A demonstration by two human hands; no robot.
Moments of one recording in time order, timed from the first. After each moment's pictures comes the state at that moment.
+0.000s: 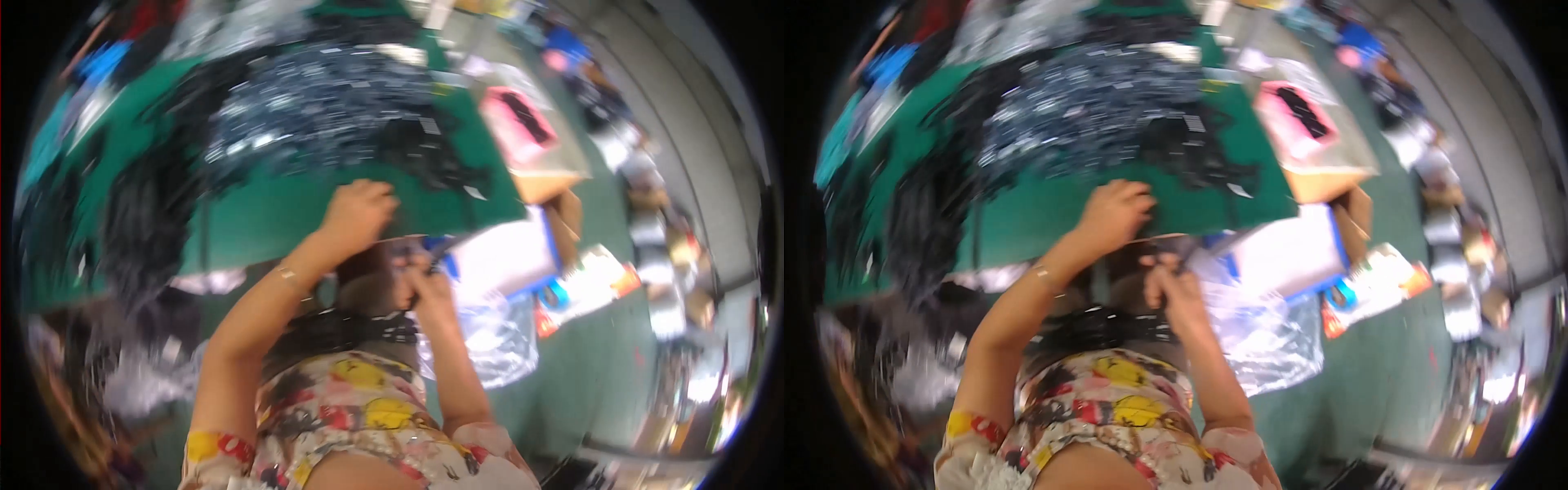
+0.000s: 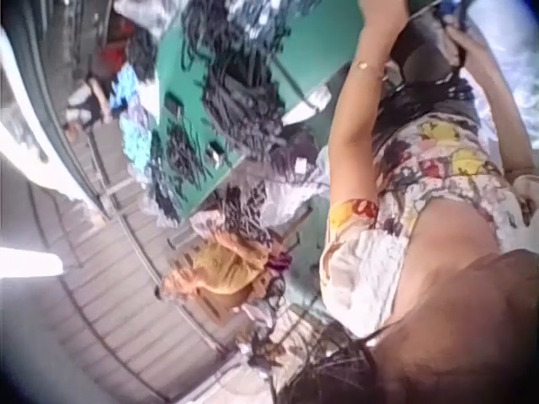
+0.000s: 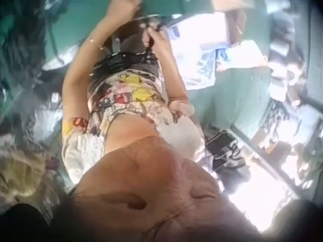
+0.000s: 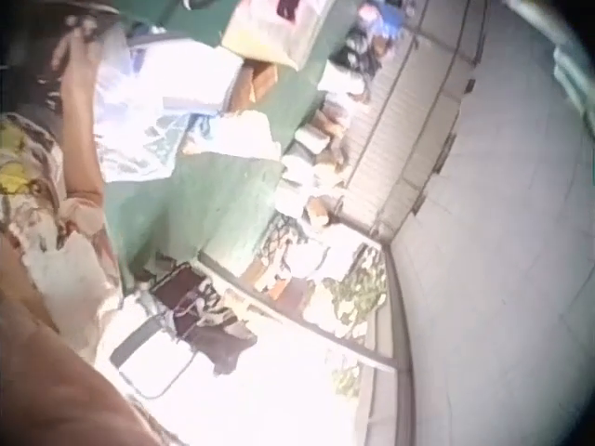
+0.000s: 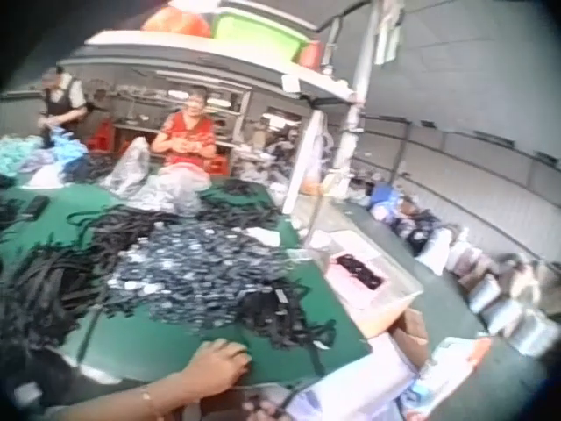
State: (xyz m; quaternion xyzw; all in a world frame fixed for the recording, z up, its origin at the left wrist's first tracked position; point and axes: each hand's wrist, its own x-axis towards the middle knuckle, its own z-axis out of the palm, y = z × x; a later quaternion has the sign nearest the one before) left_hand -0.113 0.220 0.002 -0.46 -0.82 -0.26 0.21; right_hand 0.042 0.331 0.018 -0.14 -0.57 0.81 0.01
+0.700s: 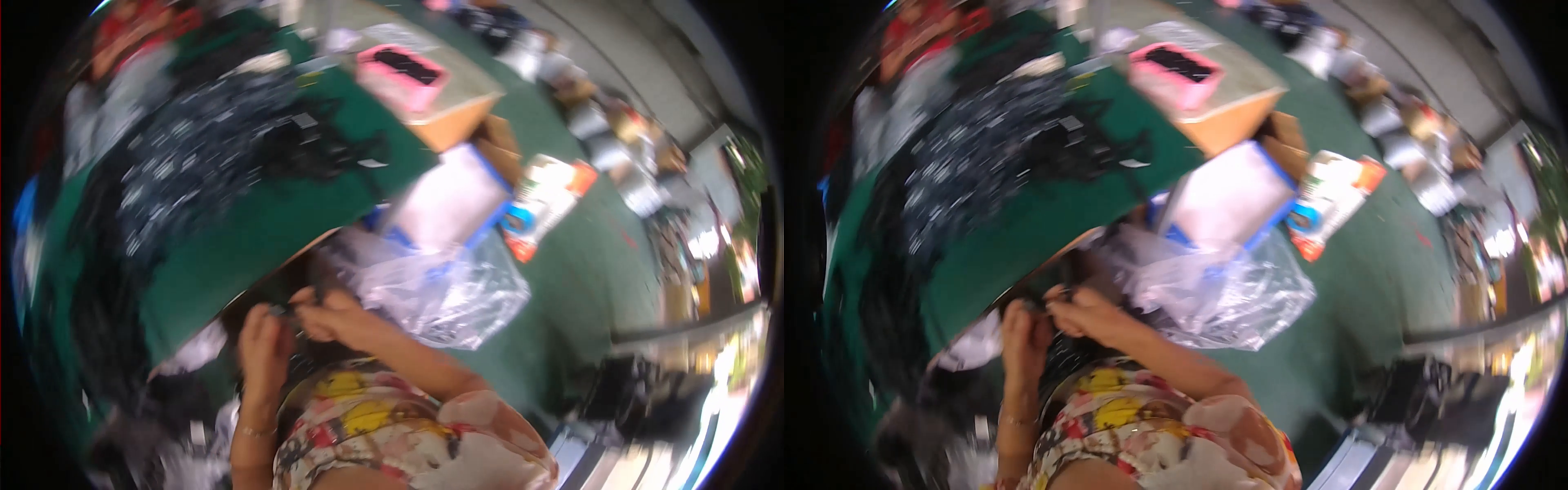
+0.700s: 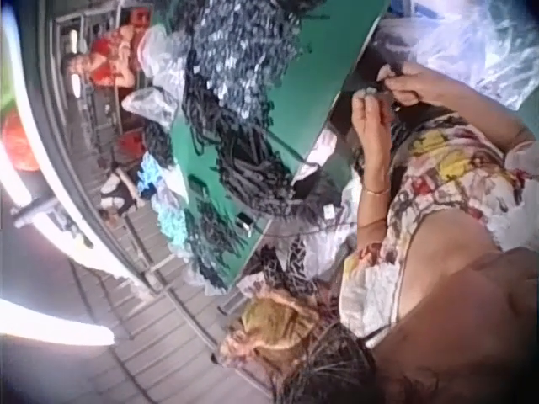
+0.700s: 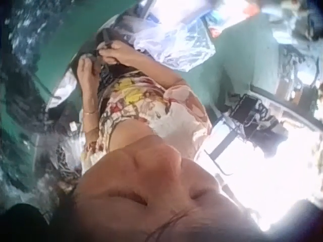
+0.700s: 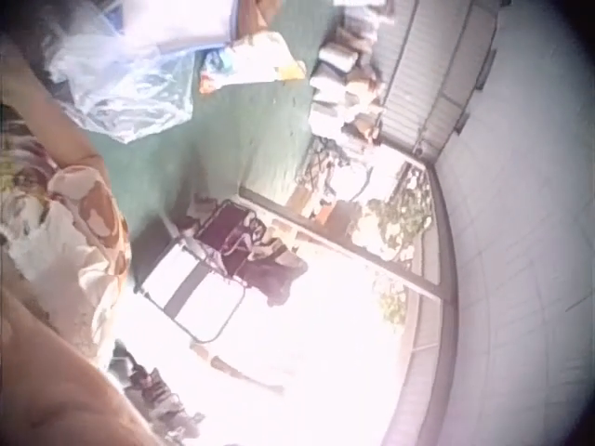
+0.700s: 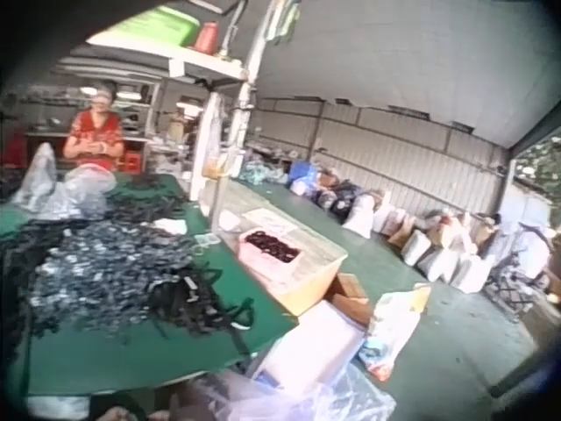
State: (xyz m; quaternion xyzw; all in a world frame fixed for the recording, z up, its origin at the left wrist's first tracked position) left_hand 0.012 0.150 0.012 -0.05 -0.50 -0.82 -0.25; right_hand 0.055 0.296 0.016 -0.07 -0.45 0.89 -0.08
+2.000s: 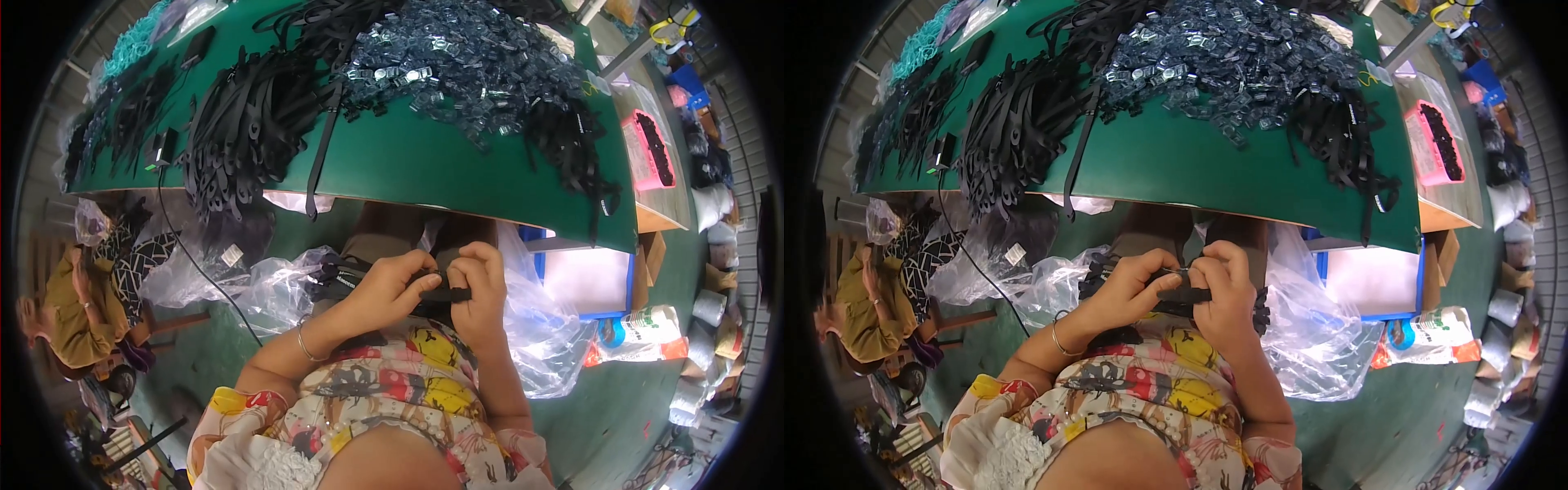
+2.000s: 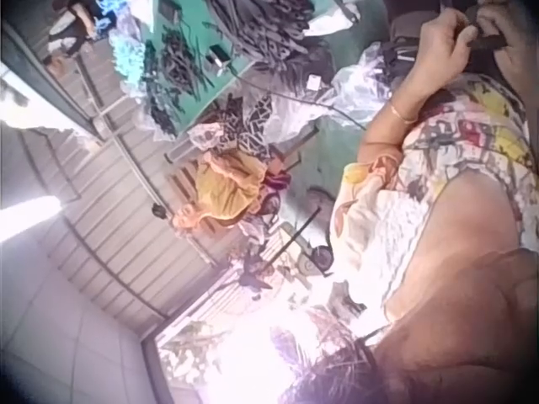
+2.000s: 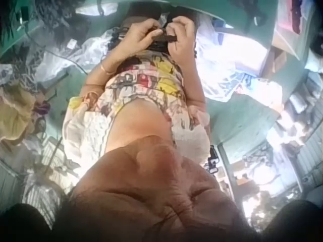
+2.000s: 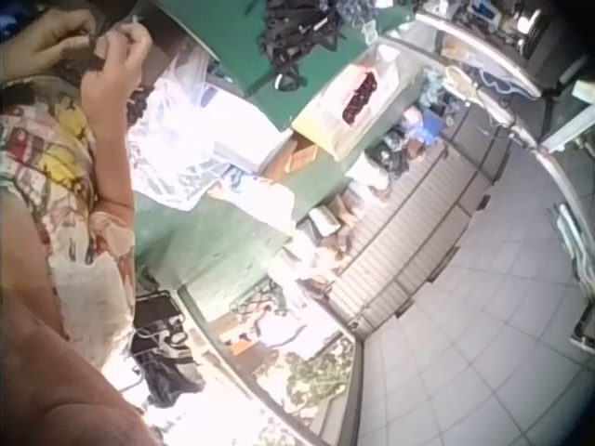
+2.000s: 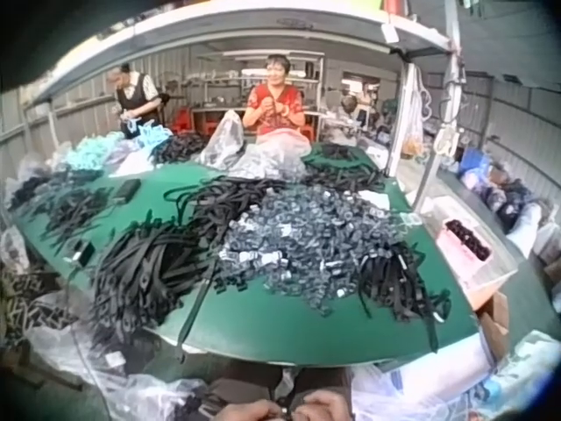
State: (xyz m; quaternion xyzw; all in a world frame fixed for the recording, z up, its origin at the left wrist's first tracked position) left_hand 0.022 0.093 0.015 -0.18 -0.76 -0.61 -0.15; right_hand 0.042 0.252 0.025 0.12 -0.85 0.48 0.15
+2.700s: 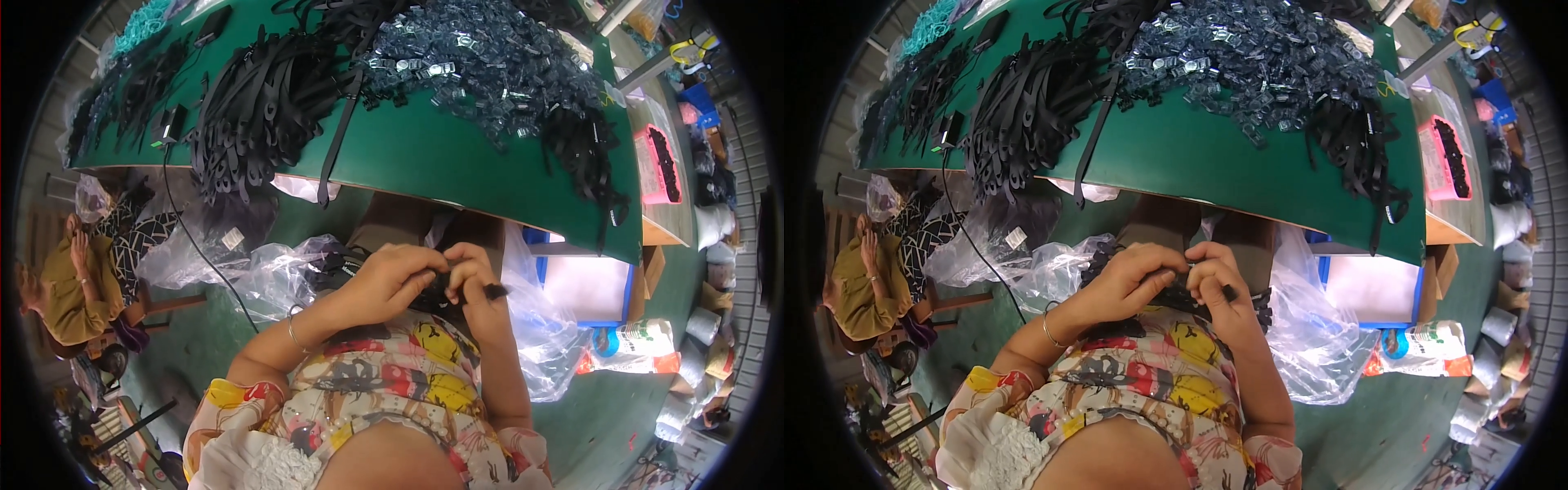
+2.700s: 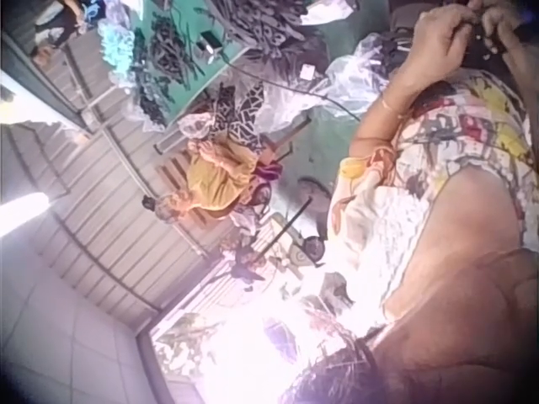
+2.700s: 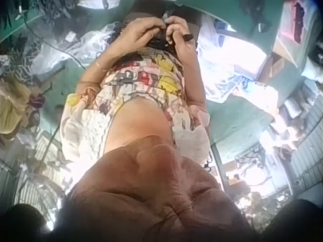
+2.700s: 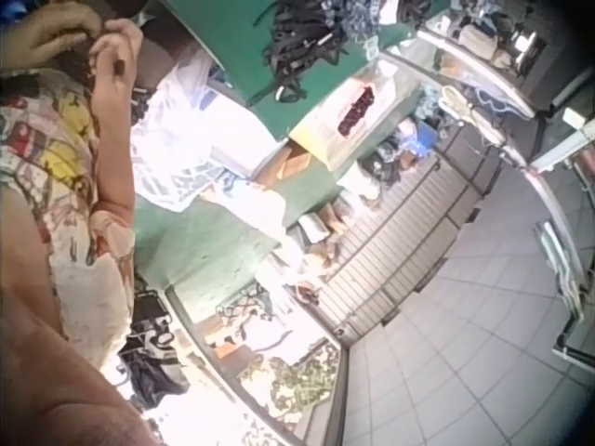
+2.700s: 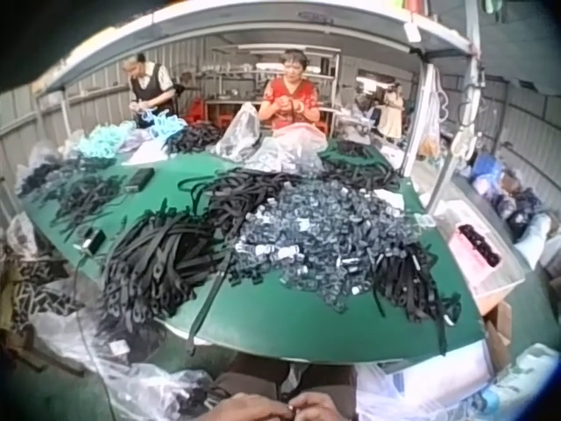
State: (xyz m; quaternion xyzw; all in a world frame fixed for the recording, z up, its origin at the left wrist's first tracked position) left_hand 0.020 0.077 0.021 -0.26 -0.76 -0.60 -0.03; right_hand 0.045 0.261 0.007 0.09 -0.60 0.79 -0.12
